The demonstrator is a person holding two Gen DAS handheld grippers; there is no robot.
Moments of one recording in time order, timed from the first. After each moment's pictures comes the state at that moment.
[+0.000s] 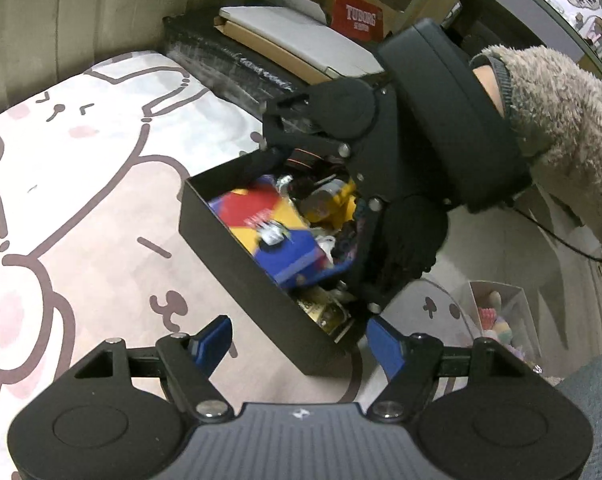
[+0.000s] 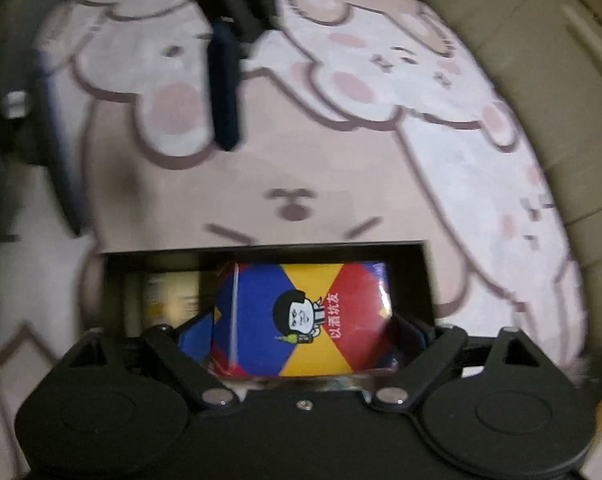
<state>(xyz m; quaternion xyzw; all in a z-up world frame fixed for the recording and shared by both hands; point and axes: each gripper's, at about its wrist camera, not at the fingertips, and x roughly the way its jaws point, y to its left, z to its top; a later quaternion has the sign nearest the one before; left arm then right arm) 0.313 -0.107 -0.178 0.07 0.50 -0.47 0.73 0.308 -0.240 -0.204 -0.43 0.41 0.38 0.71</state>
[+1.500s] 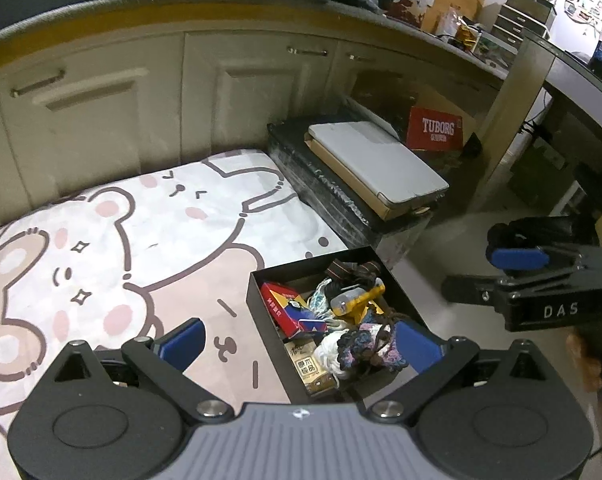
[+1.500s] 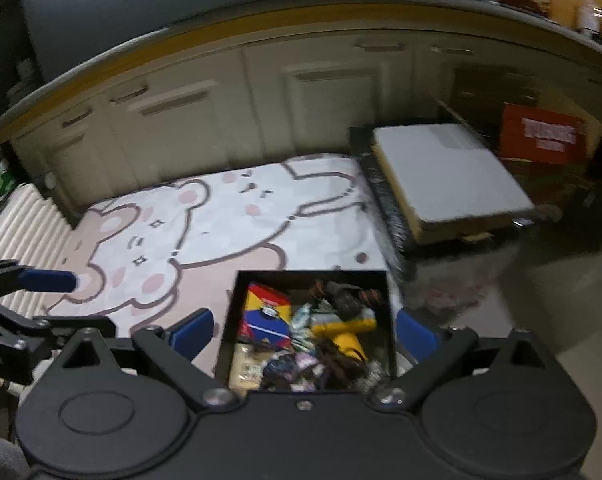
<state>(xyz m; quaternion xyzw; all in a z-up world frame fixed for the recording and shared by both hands) 0.238 -0.099 -0.044 0.03 0.42 -0.29 0.86 0.163 -0.303 -0.046 0.09 0.40 -0.08 0.91</state>
